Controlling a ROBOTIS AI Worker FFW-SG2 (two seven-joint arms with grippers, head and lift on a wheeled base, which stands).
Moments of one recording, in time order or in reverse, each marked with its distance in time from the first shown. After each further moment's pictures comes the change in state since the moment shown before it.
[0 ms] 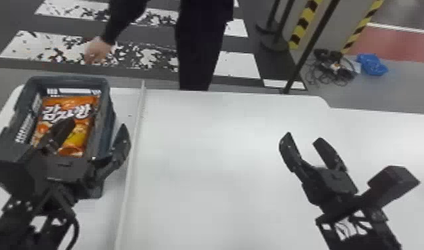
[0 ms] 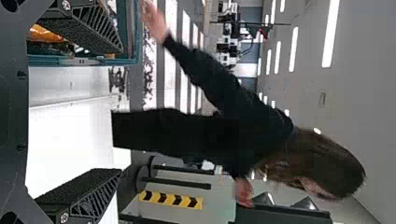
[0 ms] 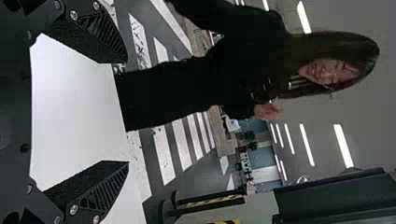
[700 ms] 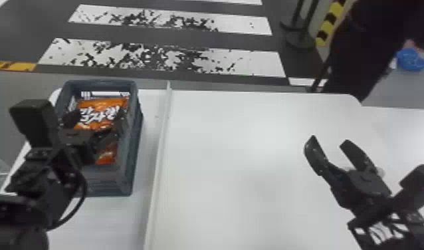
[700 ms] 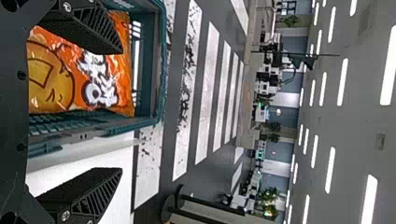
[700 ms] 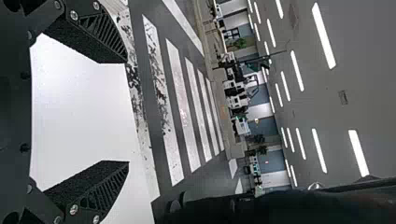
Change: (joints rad) left arm -0.214 -0.009 0.164 0.089 0.147 0.316 0.015; right arm -0.023 -0.036 0.001 0.030 0.002 0.042 0.002
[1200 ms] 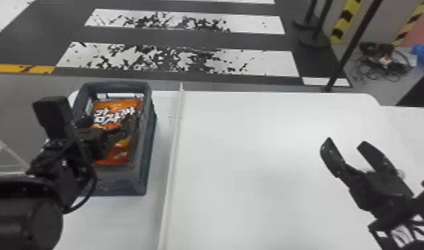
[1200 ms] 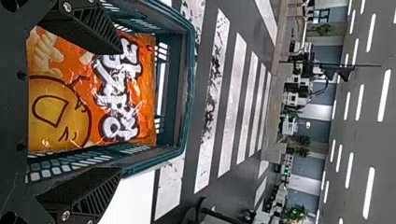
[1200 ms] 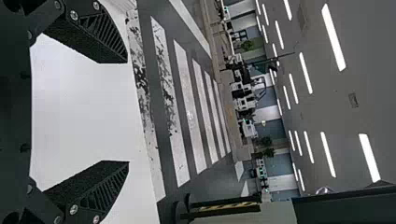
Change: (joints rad) left arm -0.100 0.001 0.052 0.099 0.026 0.128 -0.015; right arm -0.010 -0.031 -0.009 0.013 -0.017 0.025 0.001
